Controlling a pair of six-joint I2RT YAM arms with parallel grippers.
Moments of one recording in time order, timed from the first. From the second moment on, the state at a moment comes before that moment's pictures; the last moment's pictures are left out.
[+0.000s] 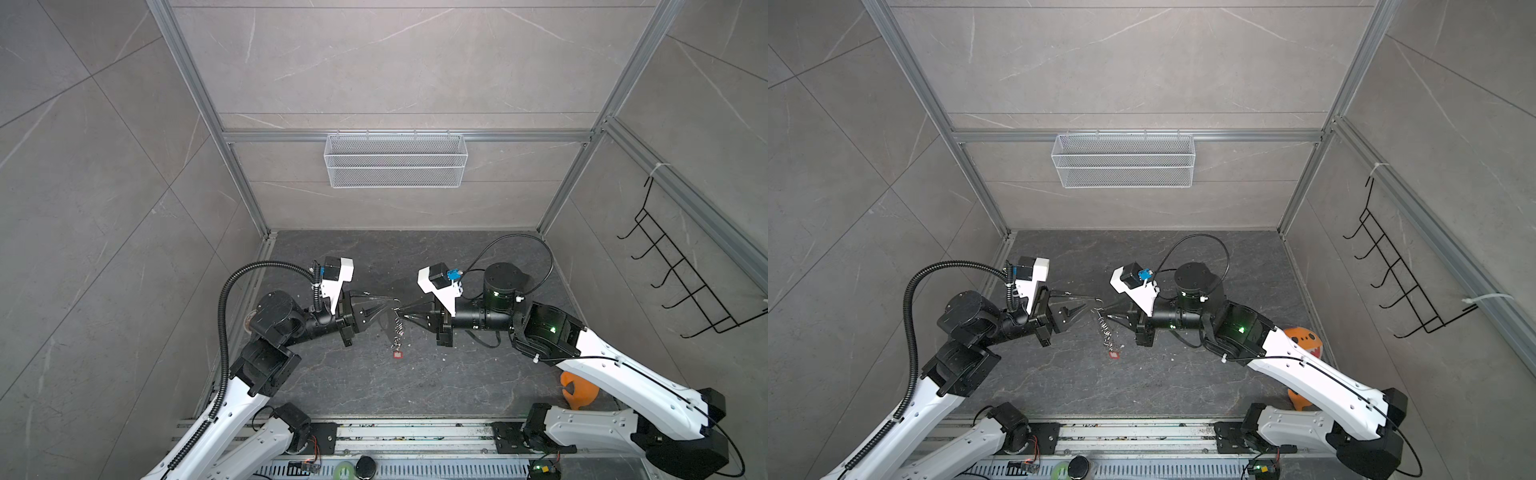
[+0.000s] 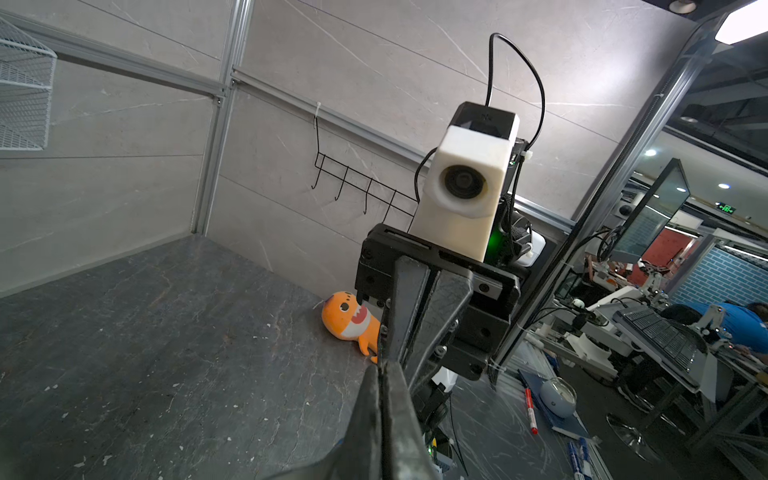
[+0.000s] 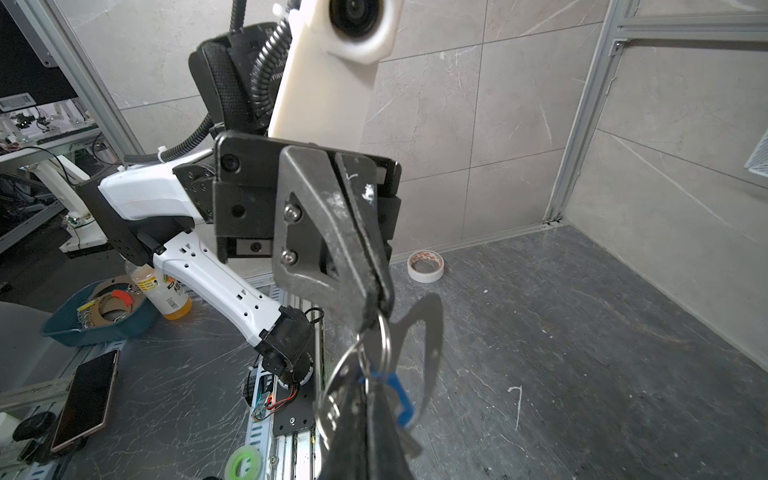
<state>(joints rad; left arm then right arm) -0.61 0.76 0.91 0.03 0.75 -0.49 0.97 1.15 1.30 -0.34 -0.45 0.00</state>
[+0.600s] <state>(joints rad) -0.61 0.73 0.90 -0.01 0.73 -0.48 1.01 1.16 1.30 -0.35 -0.37 -0.02</state>
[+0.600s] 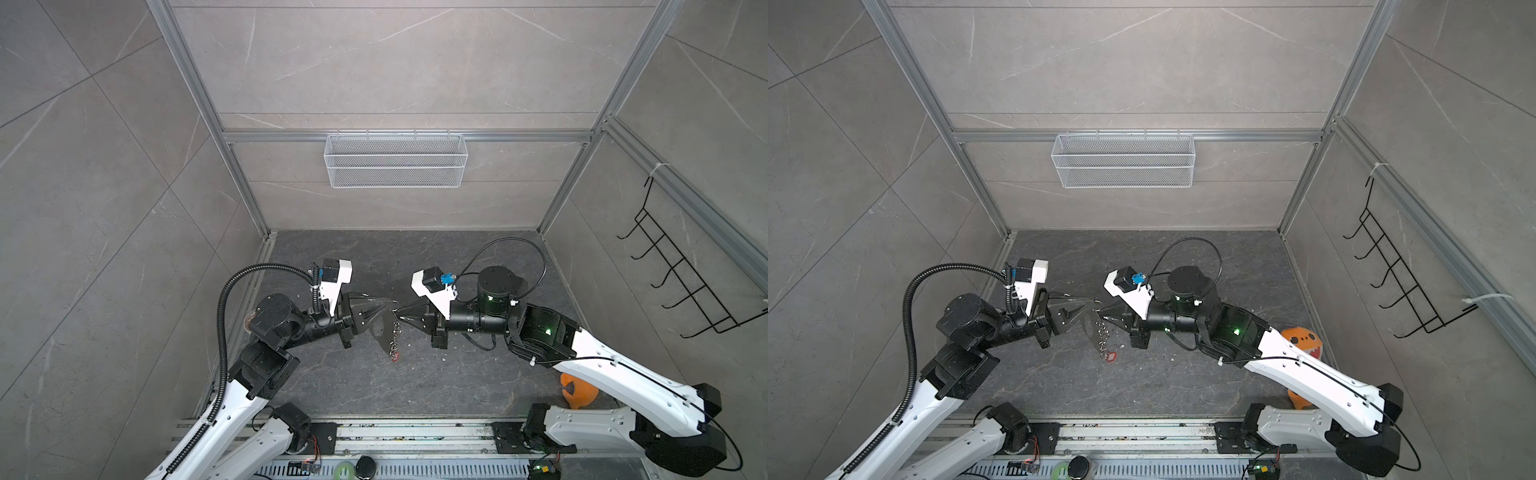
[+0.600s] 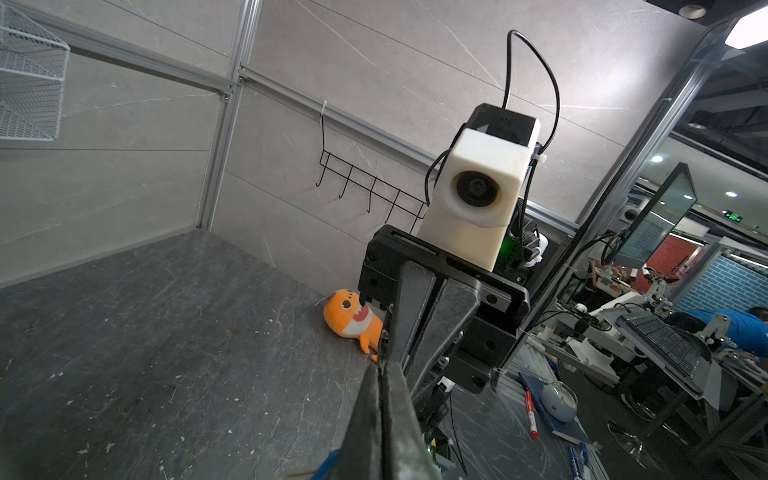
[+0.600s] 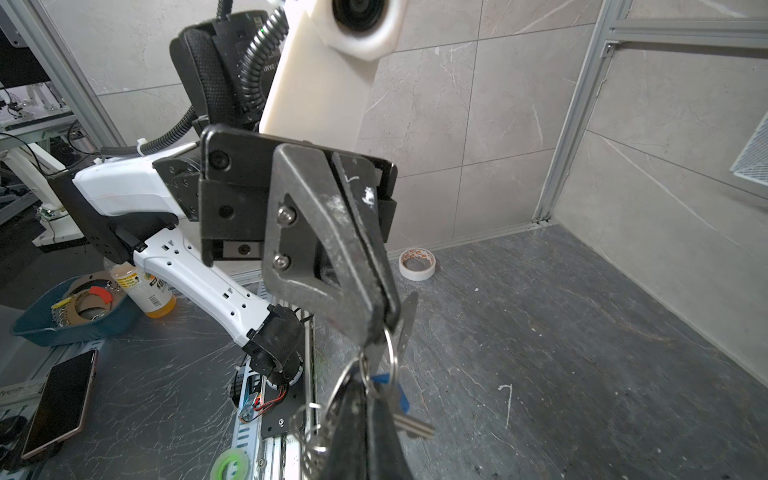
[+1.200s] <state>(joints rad) -0.62 0.69 0.90 -0.17 0.68 -0.40 1.02 1.15 1.30 -0.44 -0.29 -0.02</state>
